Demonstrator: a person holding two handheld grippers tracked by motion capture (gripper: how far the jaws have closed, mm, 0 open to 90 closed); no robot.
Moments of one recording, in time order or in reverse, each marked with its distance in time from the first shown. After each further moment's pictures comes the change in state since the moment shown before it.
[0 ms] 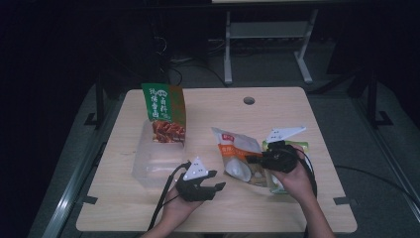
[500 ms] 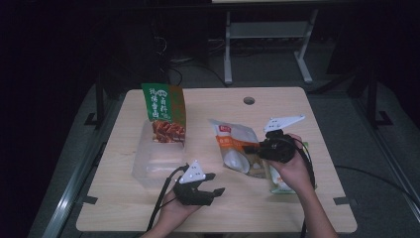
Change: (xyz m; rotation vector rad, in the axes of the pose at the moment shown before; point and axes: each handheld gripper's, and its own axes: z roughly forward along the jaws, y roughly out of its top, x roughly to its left) left arm -0.001 -0.006 -0.004 -0.009 -0.047 -0.003; right arm -0.003 0.028 -0.002 -0.020 0.001 -0.004
